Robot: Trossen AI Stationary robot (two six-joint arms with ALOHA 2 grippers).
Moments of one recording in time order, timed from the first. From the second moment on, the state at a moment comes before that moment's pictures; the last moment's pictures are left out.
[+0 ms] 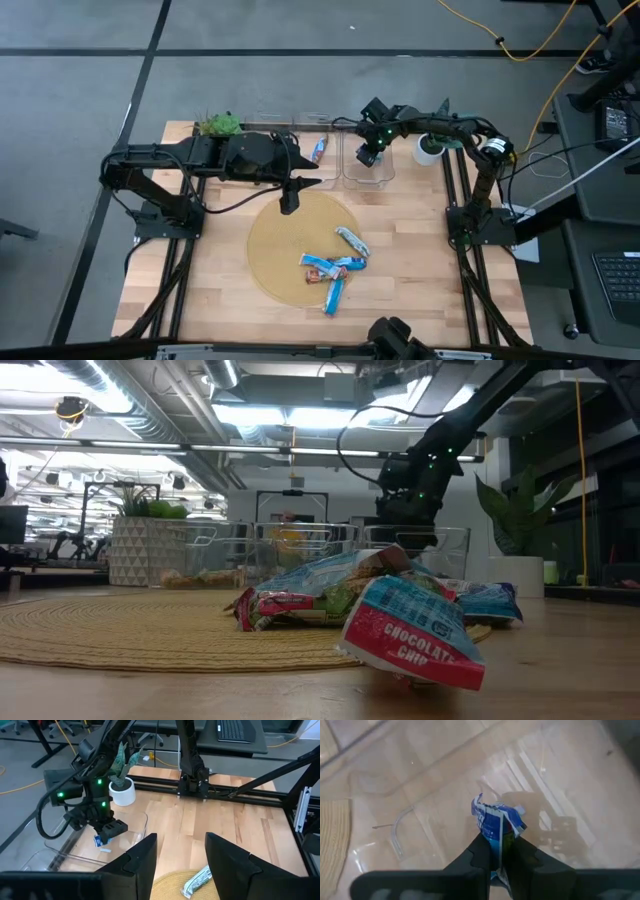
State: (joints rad) left arm -0.05 1.41 1.63 -0.68 -0.24 -0.14; right arm -0.72 1.86 1.26 -0.62 -0.26 -0.13
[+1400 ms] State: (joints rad) left arm -0.04 1.41 1.63 -0.76 -0.24 -0.08; right arm -0.65 1.41 1.26 -0.62 -0.22 -0.10
